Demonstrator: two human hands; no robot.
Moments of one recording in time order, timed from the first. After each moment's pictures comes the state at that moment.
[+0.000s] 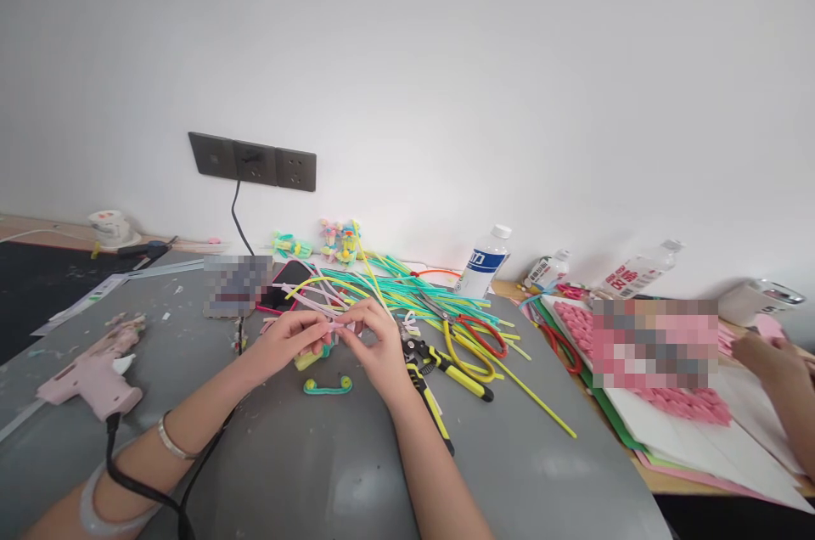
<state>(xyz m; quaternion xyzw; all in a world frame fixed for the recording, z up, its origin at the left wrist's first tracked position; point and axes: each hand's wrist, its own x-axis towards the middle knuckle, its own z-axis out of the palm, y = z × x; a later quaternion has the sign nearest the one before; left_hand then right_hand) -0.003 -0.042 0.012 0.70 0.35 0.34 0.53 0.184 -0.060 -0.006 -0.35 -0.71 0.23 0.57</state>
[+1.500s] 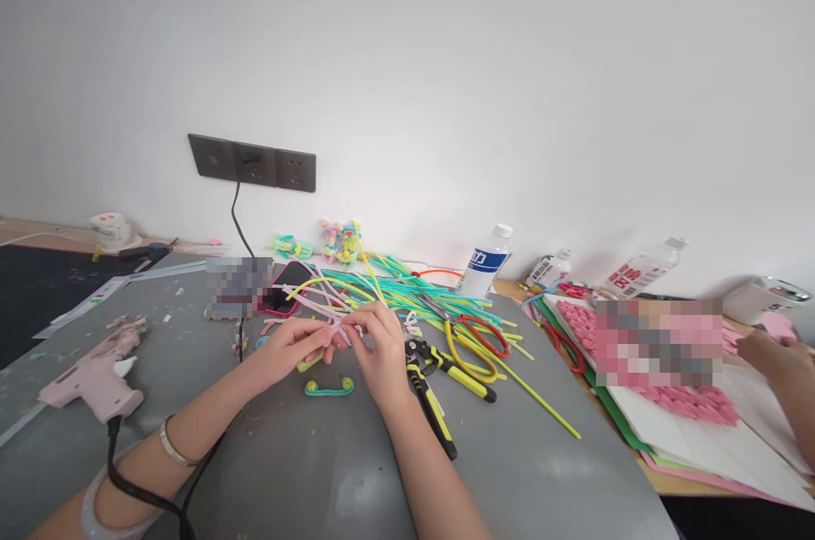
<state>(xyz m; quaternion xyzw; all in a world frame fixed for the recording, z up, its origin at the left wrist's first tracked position) 0.000 -0.044 0.003 0.70 0.31 0.33 0.55 0.180 -0.067 -0.007 -0.40 -0.72 0.06 0.57</state>
